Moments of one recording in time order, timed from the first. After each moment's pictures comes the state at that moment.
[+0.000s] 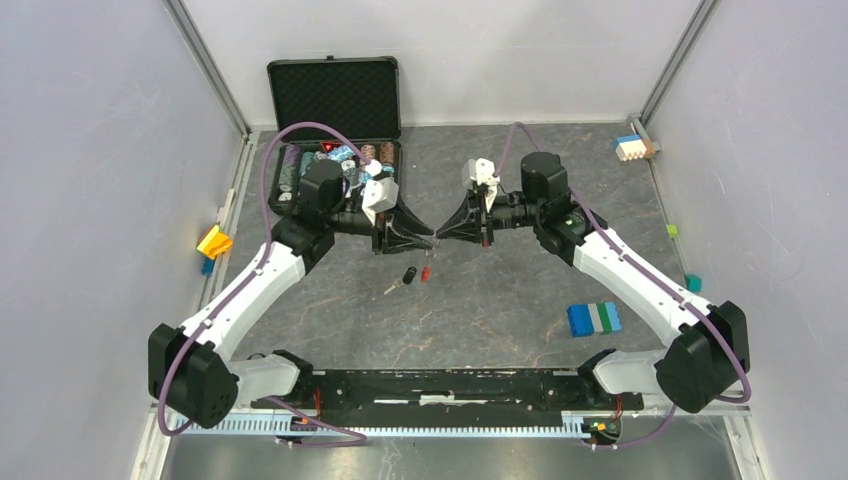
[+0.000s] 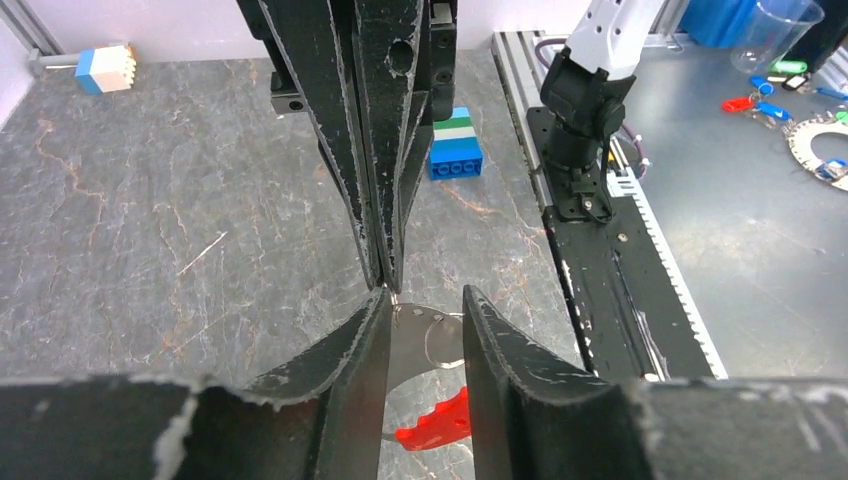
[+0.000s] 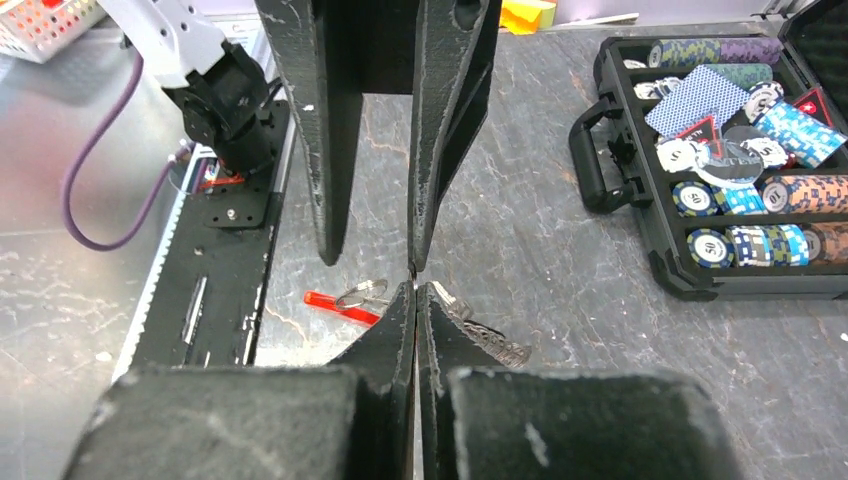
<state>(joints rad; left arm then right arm) -0.46 1.21 1.00 -0.08 1.19 0.28 0.55 1.31 1.08 -0.08 -1.00 -0.25</state>
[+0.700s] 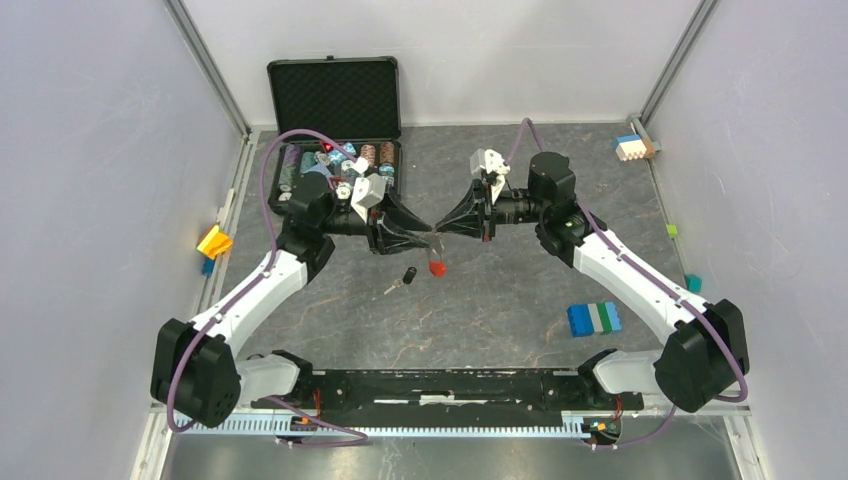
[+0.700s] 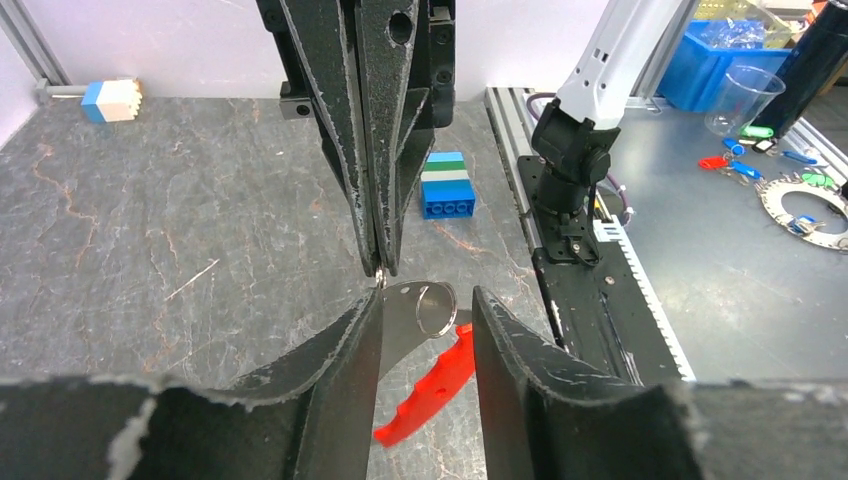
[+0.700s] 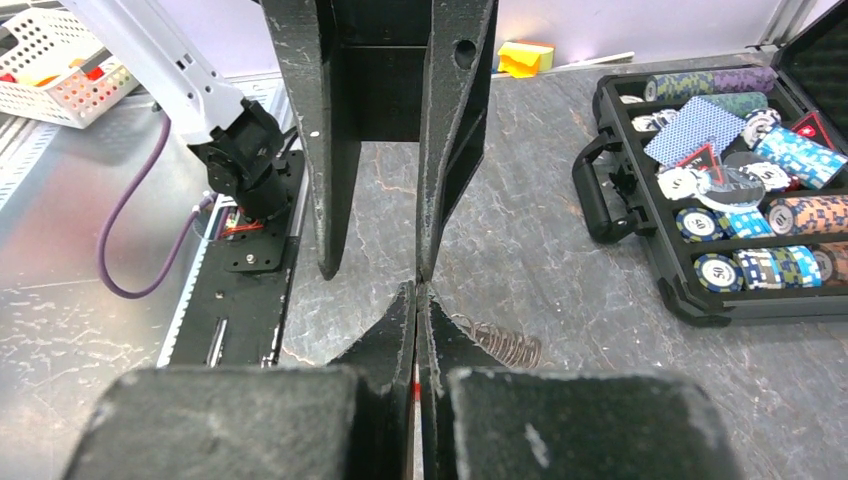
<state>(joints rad) -0.41 1.22 0.84 0.43 1.23 -0.08 0.53 1.31 1.03 0.16 -1.05 -0.02</state>
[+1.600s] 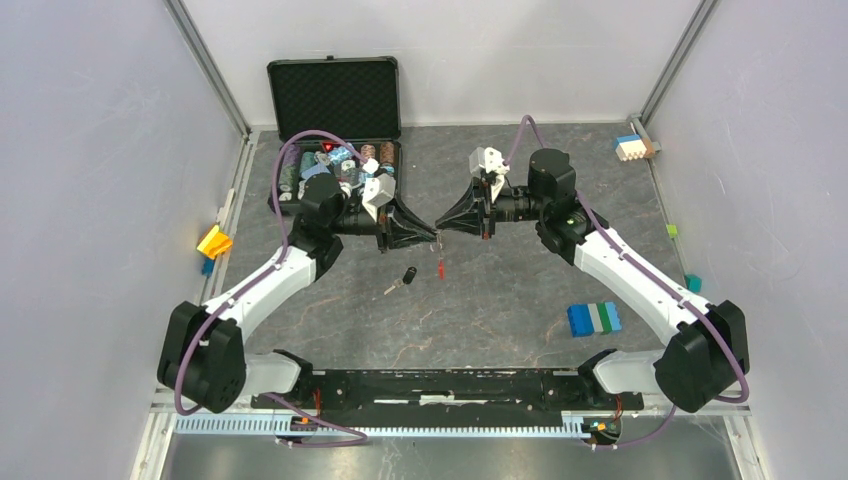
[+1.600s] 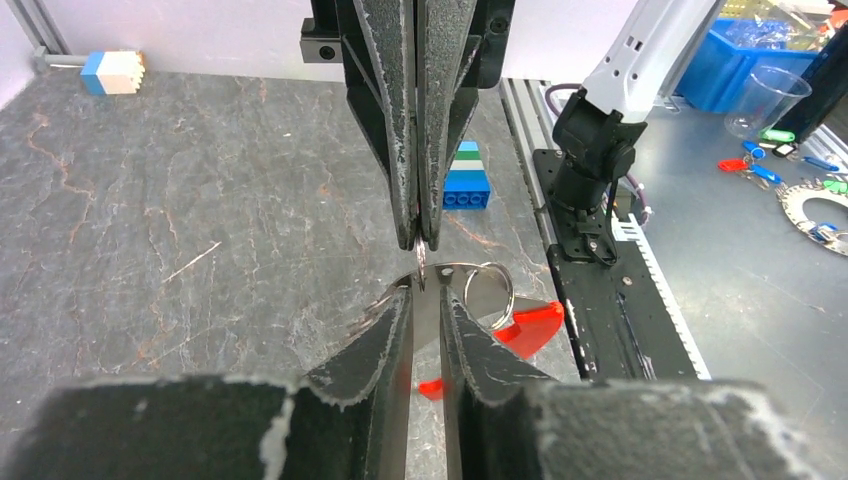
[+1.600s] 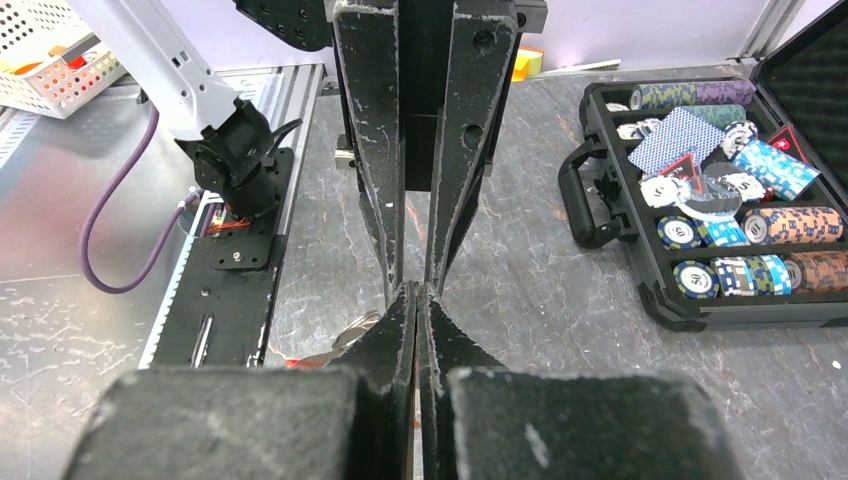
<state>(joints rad) -0.42 1.29 0.82 0.48 1.19 -0.08 0.53 1.31 1.06 0.10 -1.03 -0.08</state>
